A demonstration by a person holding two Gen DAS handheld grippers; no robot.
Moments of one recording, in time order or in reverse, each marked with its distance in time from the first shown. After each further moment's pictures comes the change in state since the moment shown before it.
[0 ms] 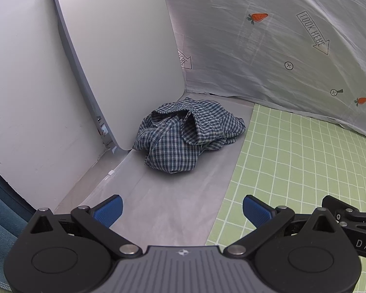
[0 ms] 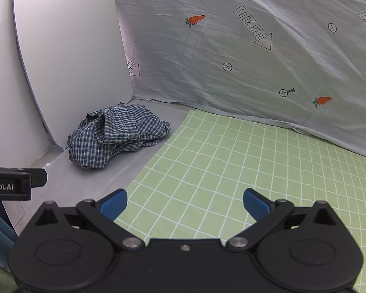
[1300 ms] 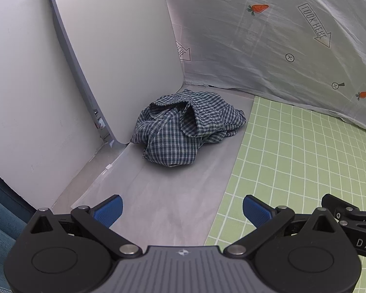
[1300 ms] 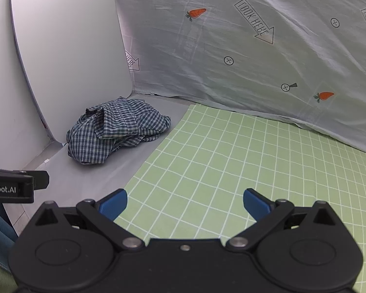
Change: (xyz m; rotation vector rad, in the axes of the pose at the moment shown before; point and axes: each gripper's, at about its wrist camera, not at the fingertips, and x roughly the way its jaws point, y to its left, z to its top) left arm 0.014 -0.005 -0.001 0.006 0.047 -0.007; right arm 0.009 0.001 -0.005 0.008 0.032 0.005
